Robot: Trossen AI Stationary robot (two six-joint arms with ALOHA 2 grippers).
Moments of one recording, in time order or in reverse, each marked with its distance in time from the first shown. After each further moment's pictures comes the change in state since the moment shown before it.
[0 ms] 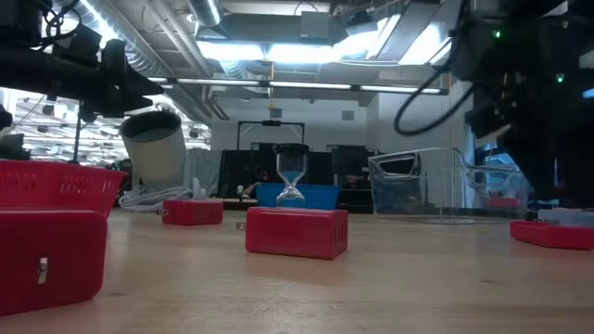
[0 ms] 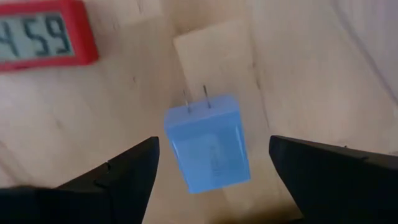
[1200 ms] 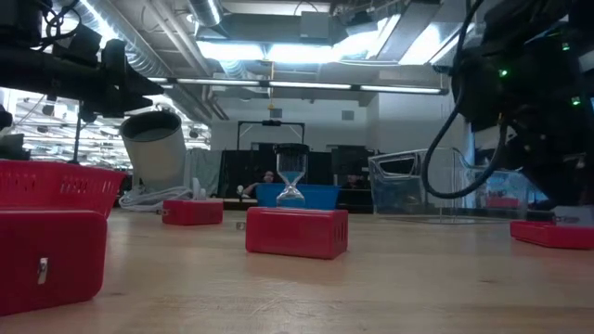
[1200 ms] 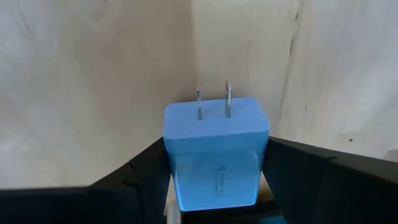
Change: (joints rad) left arm 0.000 0.000 0.000 0.000 0.001 0.000; right arm 0.046 0.167 0.000 -0.056 -0.003 -0.146
